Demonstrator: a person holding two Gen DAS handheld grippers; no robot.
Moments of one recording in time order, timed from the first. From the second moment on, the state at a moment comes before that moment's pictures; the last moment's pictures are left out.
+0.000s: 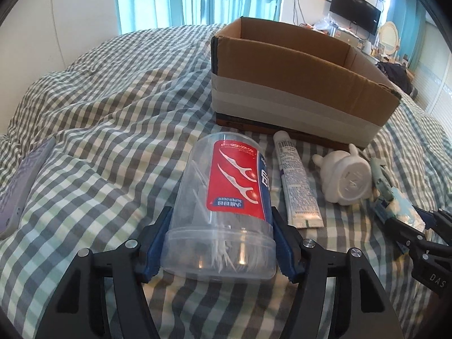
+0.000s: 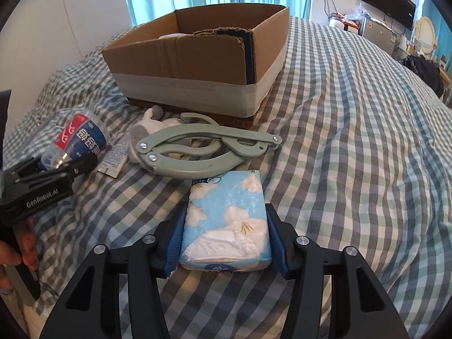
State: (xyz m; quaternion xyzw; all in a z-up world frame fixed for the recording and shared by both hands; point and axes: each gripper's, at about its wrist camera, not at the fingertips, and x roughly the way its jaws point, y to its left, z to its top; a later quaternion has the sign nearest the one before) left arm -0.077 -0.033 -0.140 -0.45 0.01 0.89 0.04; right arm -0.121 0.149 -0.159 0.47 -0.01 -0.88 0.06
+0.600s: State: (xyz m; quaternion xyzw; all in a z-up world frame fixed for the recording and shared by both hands) left arm -0.042 -0.013 -0.105 -0.42 0.00 0.91 0.06; right arm -0.080 0.160 -0.119 0.43 -0.01 -0.90 0.06
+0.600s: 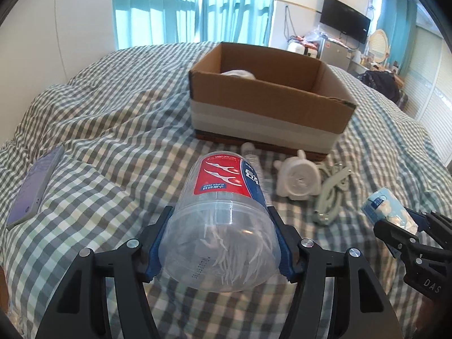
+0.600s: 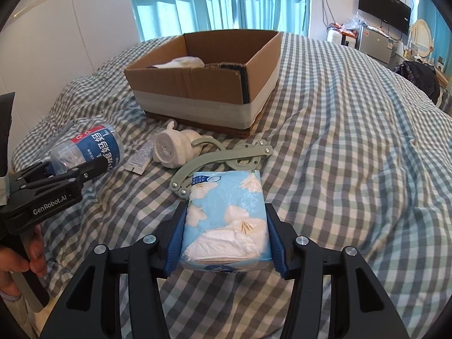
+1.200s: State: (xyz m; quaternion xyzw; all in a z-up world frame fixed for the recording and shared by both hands) left arm -0.010 0.022 -0.046 -0.36 0.00 0.93 0.11; right arm -0.056 0.156 -0.048 0.36 0.00 -0.93 0.08
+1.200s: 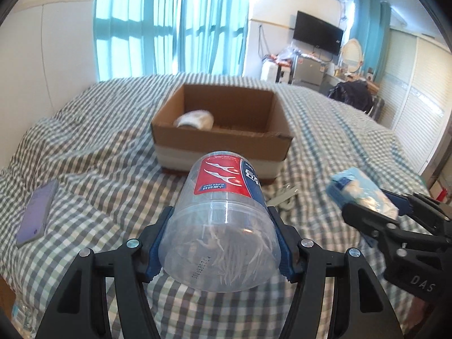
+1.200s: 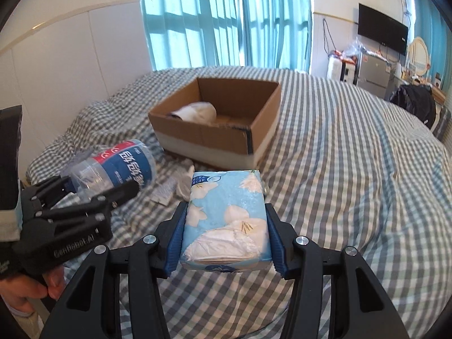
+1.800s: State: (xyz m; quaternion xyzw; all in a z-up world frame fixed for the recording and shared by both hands) left arm -0.069 0.017 0.036 -0.27 0.00 0.96 0.09; right arm -0.130 0.145 0.039 0.30 0.02 -0.95 0.12
